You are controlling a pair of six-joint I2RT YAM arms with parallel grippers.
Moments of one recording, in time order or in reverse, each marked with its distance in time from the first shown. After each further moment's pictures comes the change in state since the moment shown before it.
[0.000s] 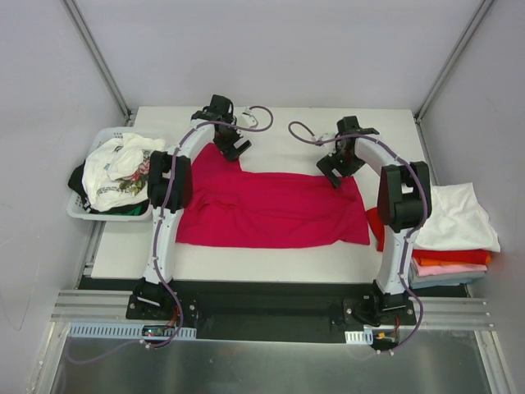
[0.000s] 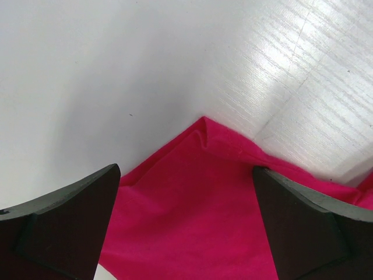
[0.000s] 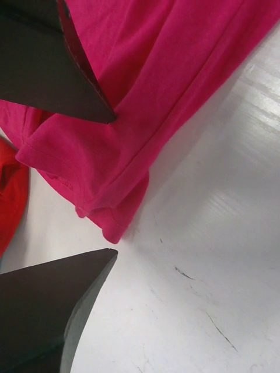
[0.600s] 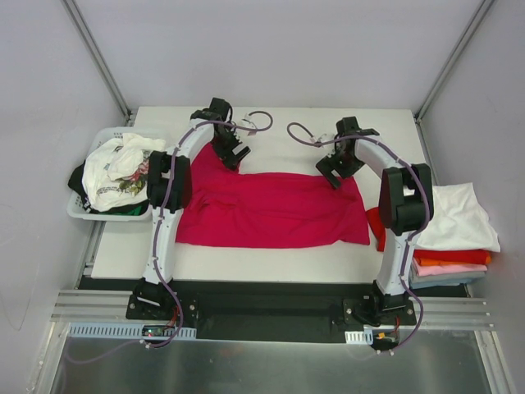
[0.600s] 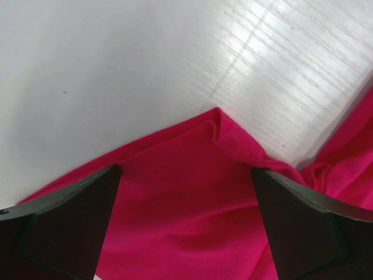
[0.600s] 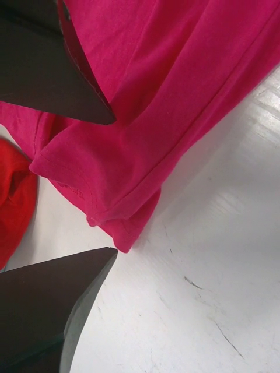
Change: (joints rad) left arm 0.000 -0.010 -0.011 -0.127 0.062 0.003; right arm 0.011 -0.046 -0.034 -0.006 -0.007 -0.003
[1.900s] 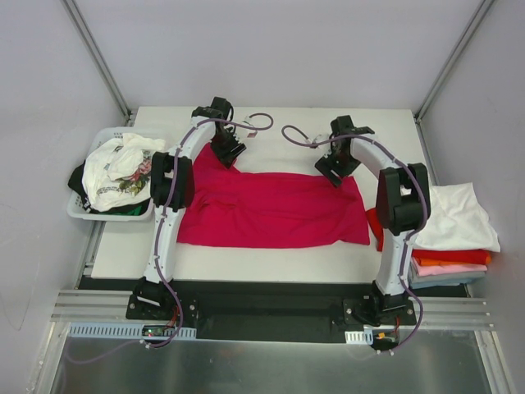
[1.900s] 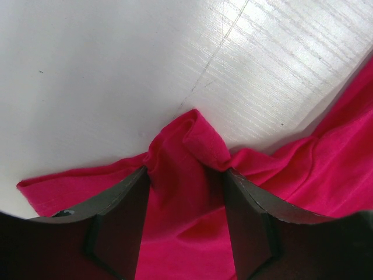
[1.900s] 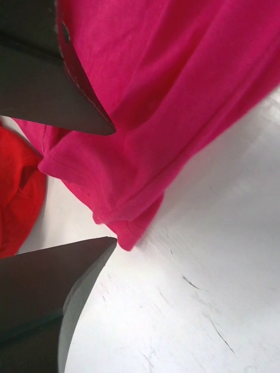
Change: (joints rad) left arm 0.000 0.067 0.137 -0.189 -0.037 0.027; right arm 0.037 -0.006 0.013 -0.037 0.061 -0.039
